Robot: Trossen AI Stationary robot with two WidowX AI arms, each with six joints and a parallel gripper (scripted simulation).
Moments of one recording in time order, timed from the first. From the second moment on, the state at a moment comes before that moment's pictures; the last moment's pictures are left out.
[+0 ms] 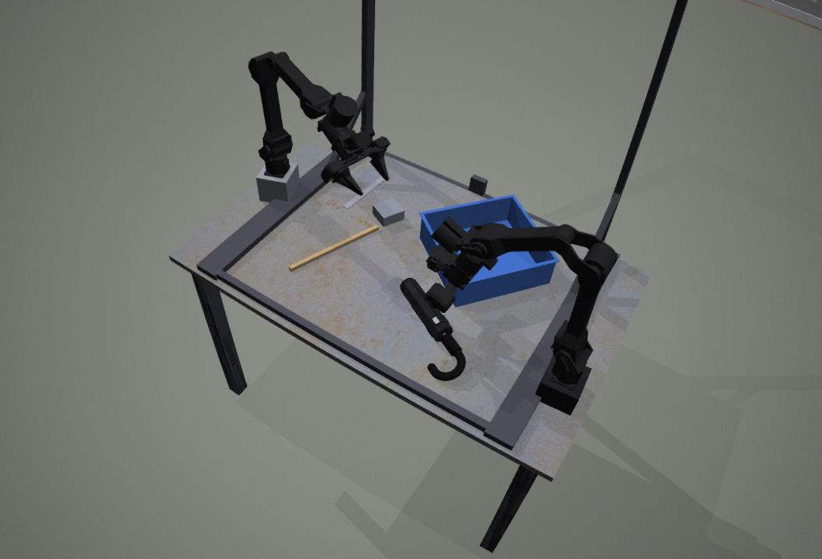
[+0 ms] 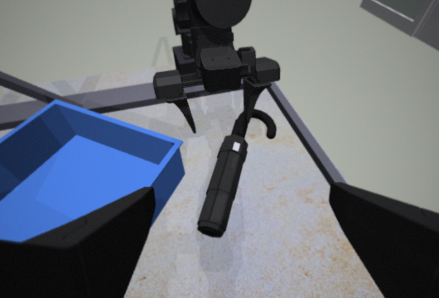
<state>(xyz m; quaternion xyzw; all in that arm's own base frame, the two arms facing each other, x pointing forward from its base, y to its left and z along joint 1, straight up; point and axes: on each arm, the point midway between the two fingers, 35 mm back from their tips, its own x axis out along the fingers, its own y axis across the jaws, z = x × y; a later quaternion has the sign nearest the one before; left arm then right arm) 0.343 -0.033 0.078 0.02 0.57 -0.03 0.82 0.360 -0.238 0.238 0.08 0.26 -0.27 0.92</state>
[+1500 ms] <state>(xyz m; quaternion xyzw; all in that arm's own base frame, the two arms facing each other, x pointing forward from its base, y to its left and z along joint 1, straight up) 0.334 -0.002 0.020 0.13 0.45 -0.24 0.85 0.360 -0.238 0.238 0.08 0.26 -0.27 0.92</state>
